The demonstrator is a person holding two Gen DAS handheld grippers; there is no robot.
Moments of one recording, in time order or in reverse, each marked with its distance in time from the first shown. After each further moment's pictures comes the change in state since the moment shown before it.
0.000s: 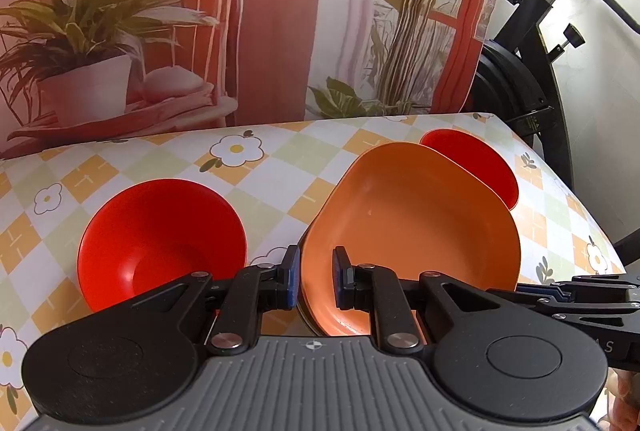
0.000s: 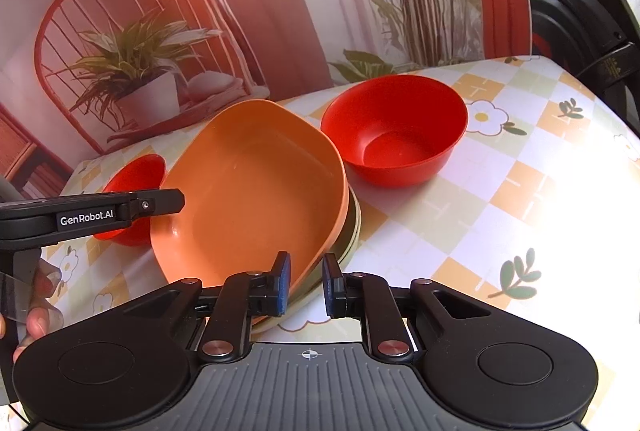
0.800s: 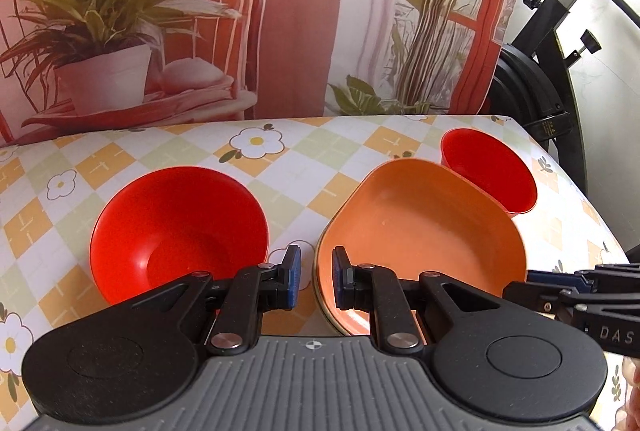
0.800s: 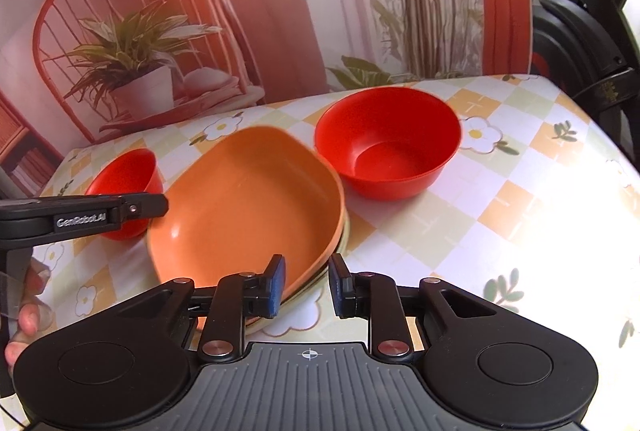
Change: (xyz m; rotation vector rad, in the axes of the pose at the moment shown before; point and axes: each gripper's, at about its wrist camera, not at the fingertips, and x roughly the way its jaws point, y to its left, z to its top) left arm -0.002 0.004 -0.003 -0.033 -0.011 0.041; right arm -0.003 0.001 0.007 -0.064 -0.016 -0.060
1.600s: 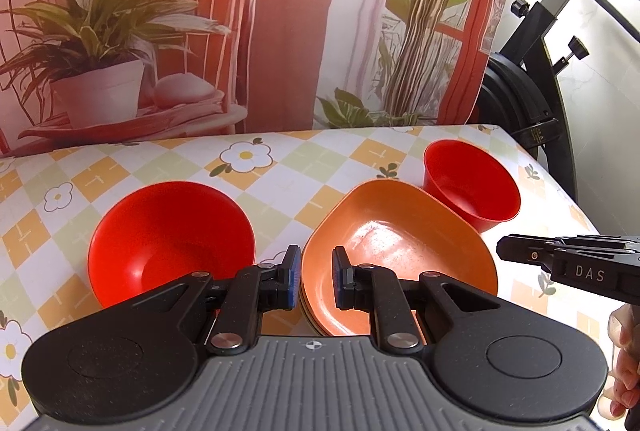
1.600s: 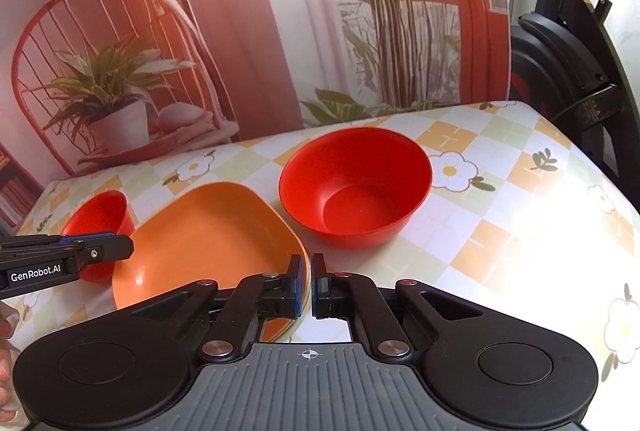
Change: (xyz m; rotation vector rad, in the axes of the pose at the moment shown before) left arm -0.008 -0.001 0.002 0.011 -0.034 -0.026; right arm 0.006 -0.017 0.016 0.022 -0.083 -0.038
